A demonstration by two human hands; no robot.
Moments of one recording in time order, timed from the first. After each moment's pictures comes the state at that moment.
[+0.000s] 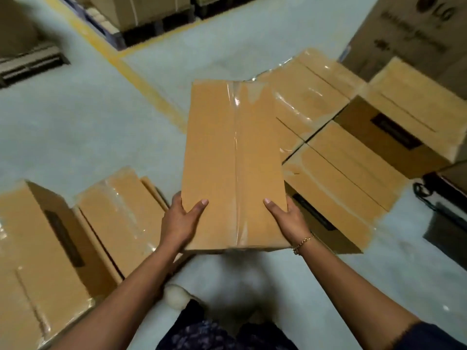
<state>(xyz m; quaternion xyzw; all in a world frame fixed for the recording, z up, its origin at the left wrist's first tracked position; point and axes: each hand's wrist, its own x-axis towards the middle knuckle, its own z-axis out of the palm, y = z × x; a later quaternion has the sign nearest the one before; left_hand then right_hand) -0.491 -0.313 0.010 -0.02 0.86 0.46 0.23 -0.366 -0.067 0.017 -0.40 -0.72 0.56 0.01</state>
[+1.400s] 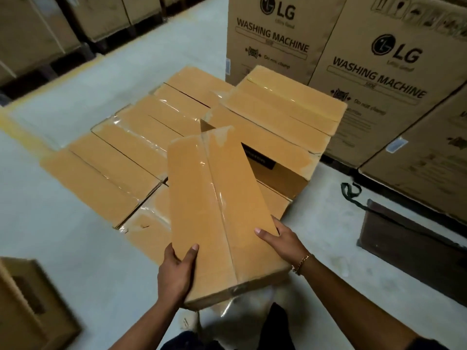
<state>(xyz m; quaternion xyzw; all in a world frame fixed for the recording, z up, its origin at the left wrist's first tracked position) -0.249 0.343 -0.018 -0.04 0.86 0.42 0.28 -0.122 0.600 -0.009 -0.42 -0.71 0.56 -0.06</state>
